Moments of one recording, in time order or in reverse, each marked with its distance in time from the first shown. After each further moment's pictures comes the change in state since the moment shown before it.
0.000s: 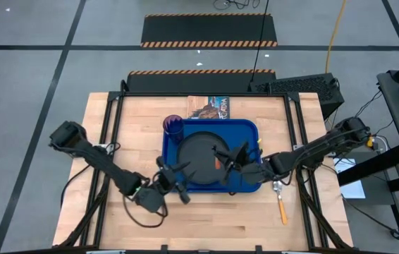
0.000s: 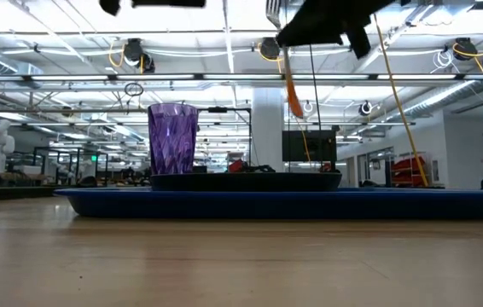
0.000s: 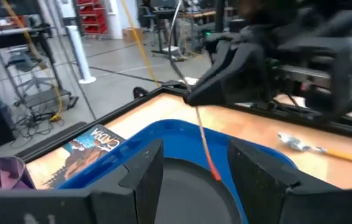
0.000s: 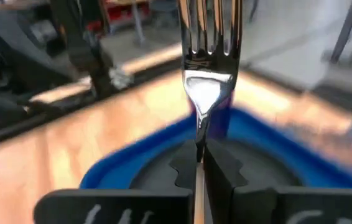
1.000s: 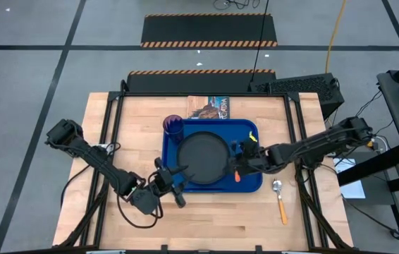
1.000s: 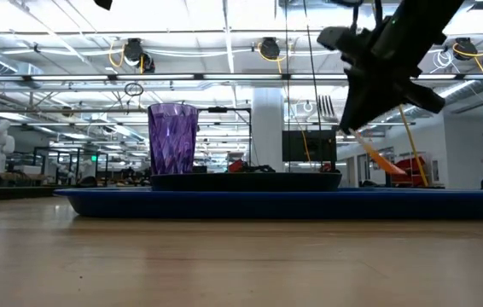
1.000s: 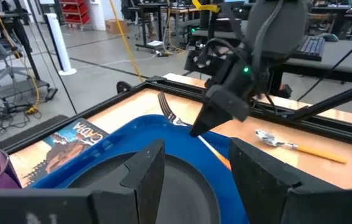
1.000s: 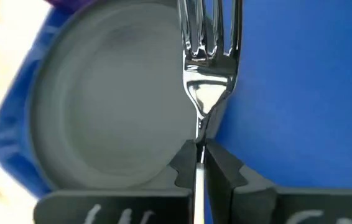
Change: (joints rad) left arm -0.024 -0.045 0.000 -0.065 0.049 -0.081; right arm -0.125 -0.029 0.000 -0.674 -0.351 0.861
